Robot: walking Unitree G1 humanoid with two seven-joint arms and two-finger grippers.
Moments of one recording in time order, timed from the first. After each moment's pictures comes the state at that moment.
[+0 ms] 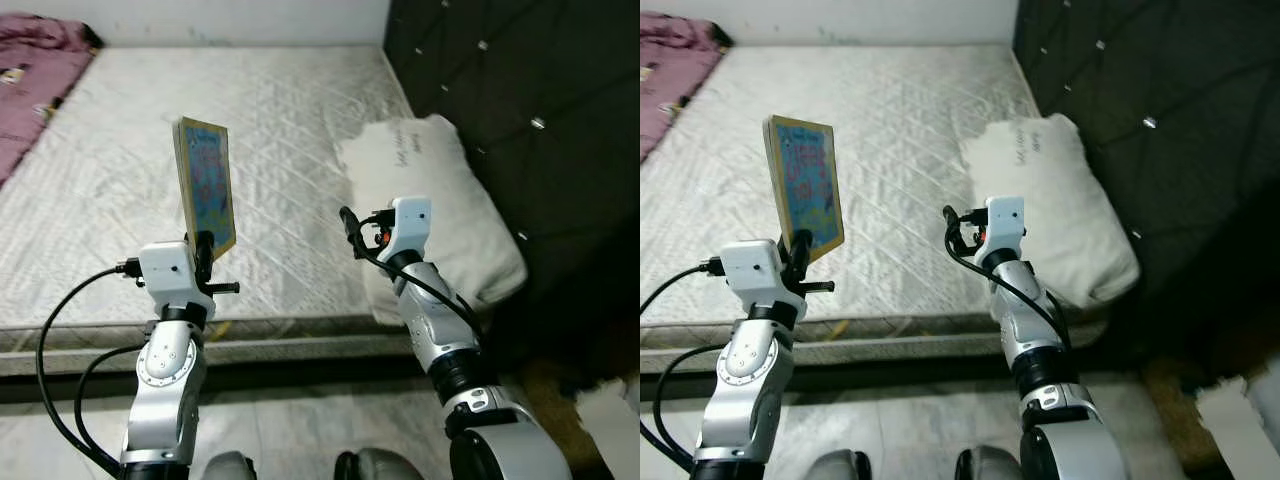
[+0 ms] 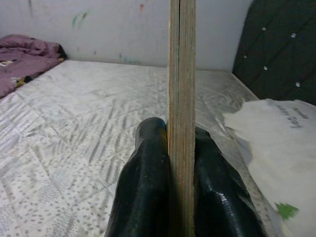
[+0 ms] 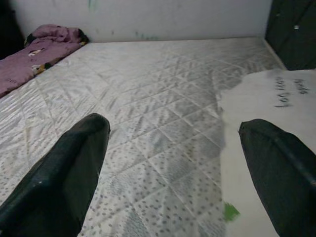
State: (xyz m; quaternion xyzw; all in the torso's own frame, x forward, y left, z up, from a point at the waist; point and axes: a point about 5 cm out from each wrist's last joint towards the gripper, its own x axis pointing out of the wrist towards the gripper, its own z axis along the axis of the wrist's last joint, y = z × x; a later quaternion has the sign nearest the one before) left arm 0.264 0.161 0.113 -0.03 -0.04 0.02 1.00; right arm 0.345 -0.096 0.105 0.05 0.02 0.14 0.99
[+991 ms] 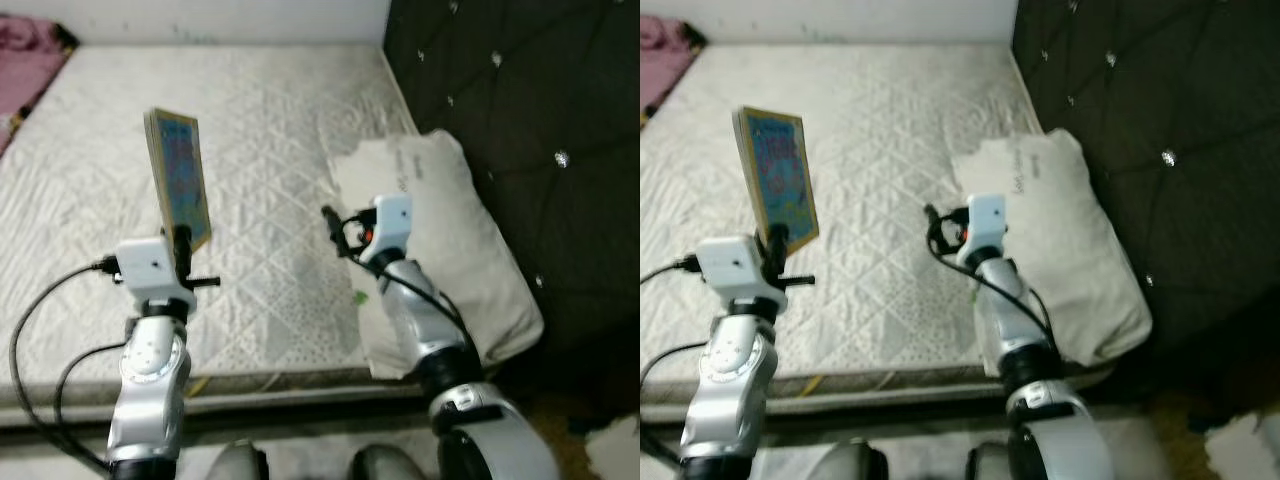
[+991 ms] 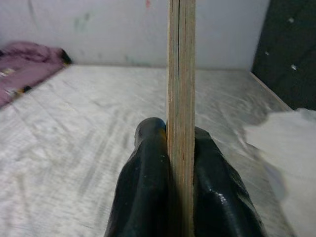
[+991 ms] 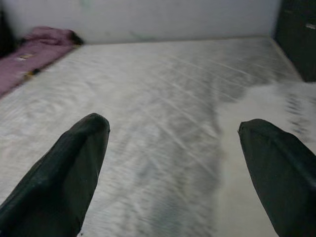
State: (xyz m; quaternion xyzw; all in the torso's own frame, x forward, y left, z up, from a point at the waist) left arm 0.266 0.166 0.116 -0.01 -0.04 0.05 1.00; right arm 0.345 -0.091 0.105 0.05 0.02 0.15 0.99
